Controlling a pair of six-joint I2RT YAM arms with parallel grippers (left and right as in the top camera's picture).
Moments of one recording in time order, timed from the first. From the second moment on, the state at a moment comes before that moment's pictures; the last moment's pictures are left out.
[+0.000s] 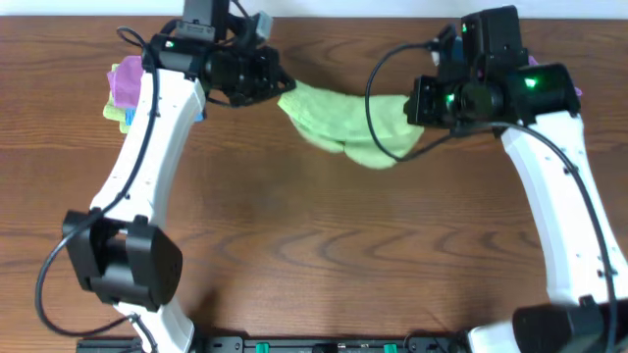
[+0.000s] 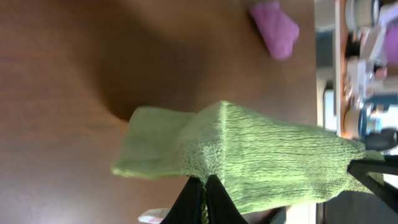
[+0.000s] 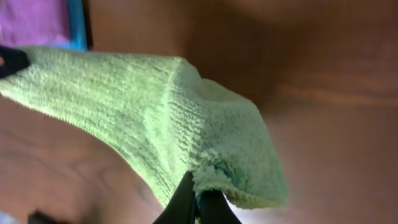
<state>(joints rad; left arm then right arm) -0.22 1.87 1.83 -1.01 0.68 -0.36 0.20 1.62 1.73 -1.20 -0.30 0.28</state>
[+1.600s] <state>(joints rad) -0.21 2.19 1.81 -0.51 0.42 -0.49 0.17 1.98 1.48 -0.26 -0.11 0.40</state>
